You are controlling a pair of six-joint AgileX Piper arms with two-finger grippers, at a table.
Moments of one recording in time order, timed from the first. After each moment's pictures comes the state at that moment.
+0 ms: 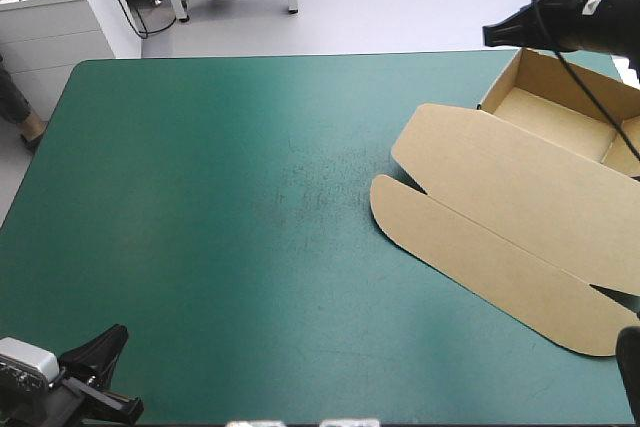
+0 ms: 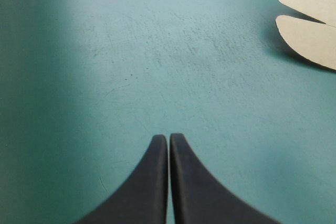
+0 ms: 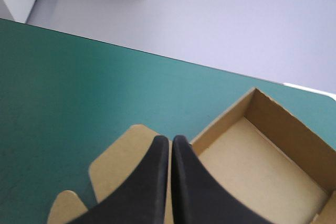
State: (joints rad) left arm -0.36 -0.02 -0.46 0.00 0.88 -0.10; right arm 0.13 1.56 -2.24 0.02 1.25 -0.12
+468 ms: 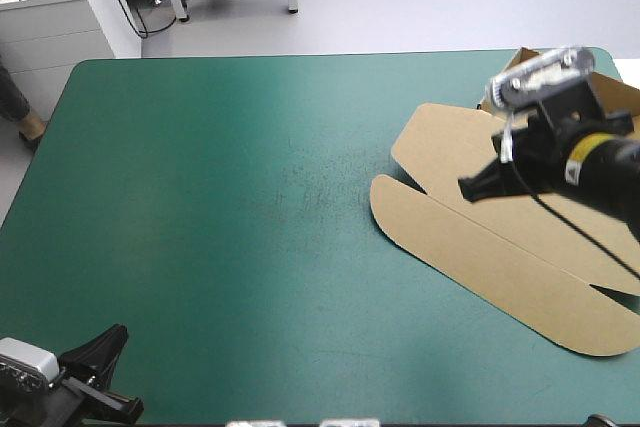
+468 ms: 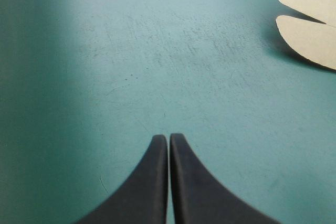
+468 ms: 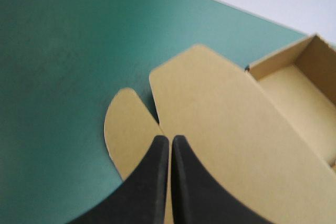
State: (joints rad) left arm -0.36 -0.02 -0.46 0.00 0.88 -0.10; right arm 0.57 1.10 -1.62 -0.25 1.24 0.11
